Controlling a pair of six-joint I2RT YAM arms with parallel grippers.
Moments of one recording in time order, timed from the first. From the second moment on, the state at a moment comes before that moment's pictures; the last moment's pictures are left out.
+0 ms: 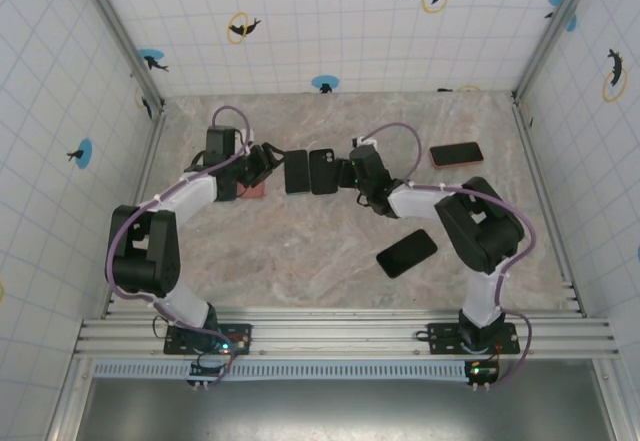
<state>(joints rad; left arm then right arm) -0.19 1.63 1.00 -0.10 0.56 -0.72 0.67 1.87 1.04 0.28 0.18 0.55</state>
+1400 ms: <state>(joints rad) -0.39 1.71 1.19 -0.31 0.50 -0.49 0.65 1.30 0.79 -0.89 0.33 1.40</state>
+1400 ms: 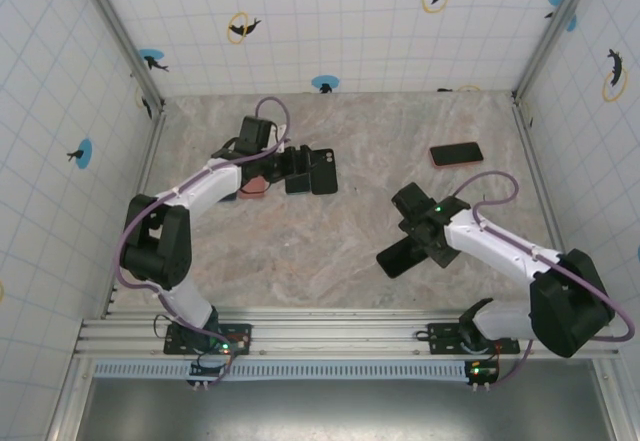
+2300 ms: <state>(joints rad) -0.40 1.71 1.19 -0.33 0.53 -0.47 0.62 1.50 0.77 -0.77 0.17 1.47</state>
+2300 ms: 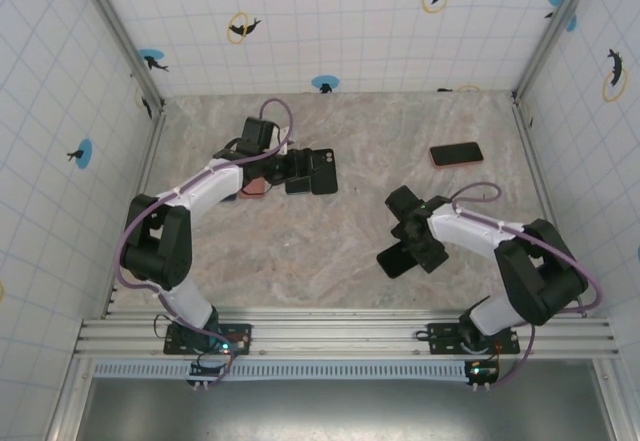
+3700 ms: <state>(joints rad) -0.40 1.72 1.19 -0.36 0.51 -0.51 0.63 1.52 0.79 -0.80 0.07 1.42</state>
